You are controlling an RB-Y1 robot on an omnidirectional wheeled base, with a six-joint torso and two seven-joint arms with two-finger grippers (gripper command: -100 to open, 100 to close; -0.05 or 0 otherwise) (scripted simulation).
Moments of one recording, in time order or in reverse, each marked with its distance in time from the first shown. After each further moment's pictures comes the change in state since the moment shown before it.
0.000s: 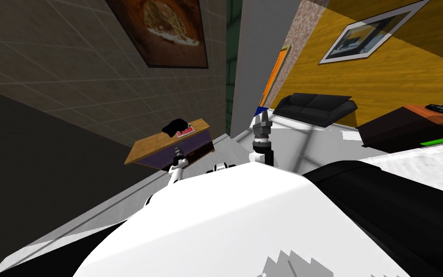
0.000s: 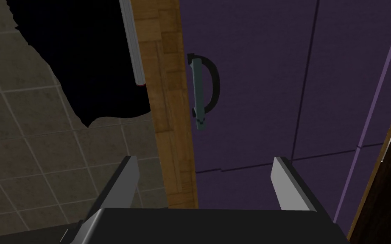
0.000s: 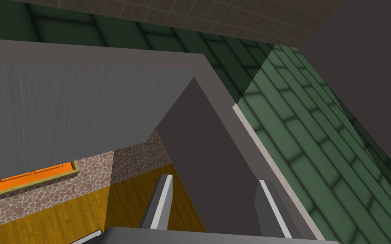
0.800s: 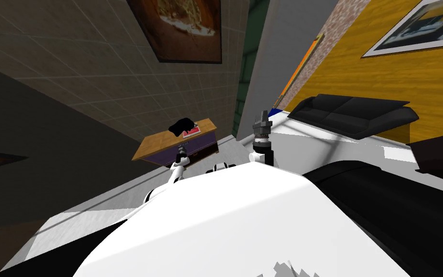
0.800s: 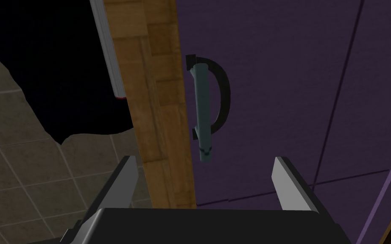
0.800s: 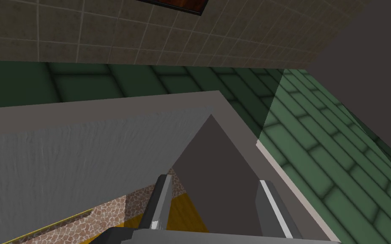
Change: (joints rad) left arm -0.040 0.029 -0.127 0.050 -0.004 -0.005 0.066; right arm 0.000 0.000 0.000 0.000 0.000 0.000 0.000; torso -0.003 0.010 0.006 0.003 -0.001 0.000
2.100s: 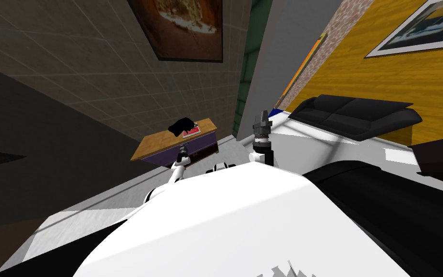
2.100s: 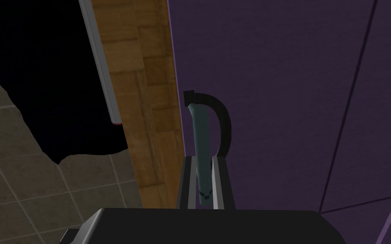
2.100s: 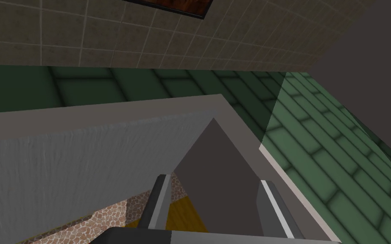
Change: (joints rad) left arm 0.005 0.001 -0.050 -0.015 -0.002 0.011 0.024; right arm -0.001 0.000 0.000 0.000 0.000 0.000 0.000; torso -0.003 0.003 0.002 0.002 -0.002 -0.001
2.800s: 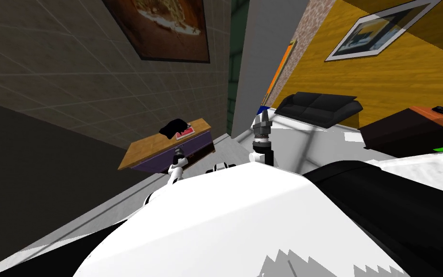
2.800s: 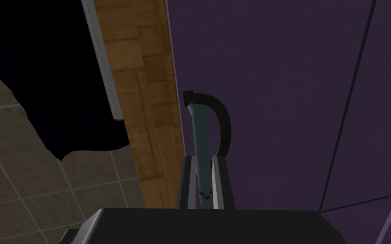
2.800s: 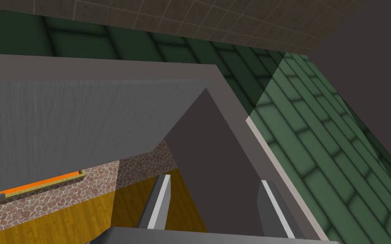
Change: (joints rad) left arm 0.013 -0.017 0.164 -0.021 0.007 0.014 -0.081; right arm 0.000 0.000 0.000 0.000 0.000 0.000 0.000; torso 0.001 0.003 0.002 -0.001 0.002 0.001
